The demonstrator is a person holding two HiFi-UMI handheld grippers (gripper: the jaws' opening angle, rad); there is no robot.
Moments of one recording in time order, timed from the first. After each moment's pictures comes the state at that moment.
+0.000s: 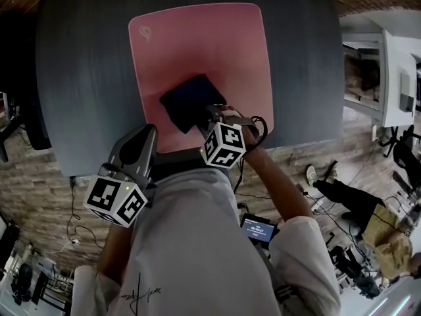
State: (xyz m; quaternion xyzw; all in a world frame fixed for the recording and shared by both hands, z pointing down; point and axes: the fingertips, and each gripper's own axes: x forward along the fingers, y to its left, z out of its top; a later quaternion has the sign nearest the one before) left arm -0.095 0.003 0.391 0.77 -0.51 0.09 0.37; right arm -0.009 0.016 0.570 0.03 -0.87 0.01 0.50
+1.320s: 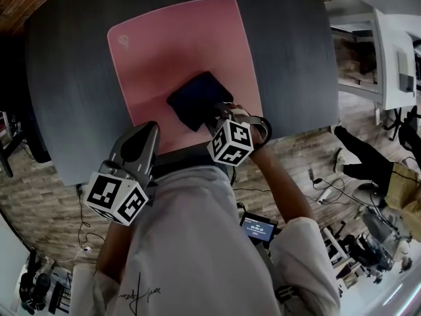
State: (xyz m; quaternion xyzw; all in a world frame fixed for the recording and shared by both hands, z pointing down) left arm -0.048 -0.011 0.385 0.80 -0.46 0.11 0.36; right arm 0.053 0.008 0.567 0.09 -0.86 0.04 0.51
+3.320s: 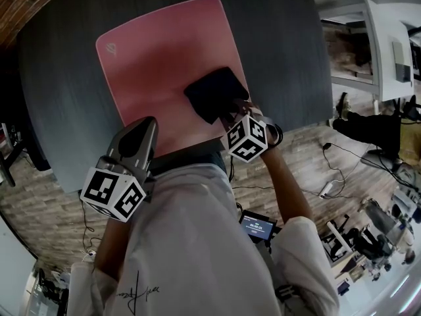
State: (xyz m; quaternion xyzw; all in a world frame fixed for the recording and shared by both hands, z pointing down) left arm -0.022 -0.033 0.380 0.81 -0.44 0.11 0.36; right arm 0.130 -0.019 0.565 0.19 -0.83 0.10 0.51
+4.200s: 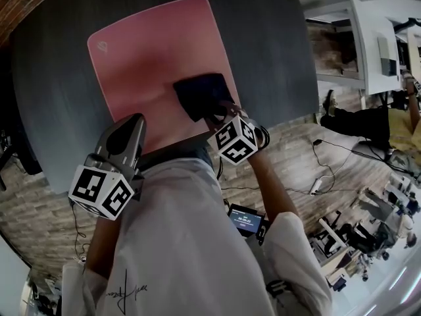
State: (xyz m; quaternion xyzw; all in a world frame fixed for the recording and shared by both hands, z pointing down) left arm -0.028 -0.026 0.366 0.82 -0.44 0.10 0.35; right arm 0.116 -0.005 0.534 0.22 -0.84 0.14 0.47
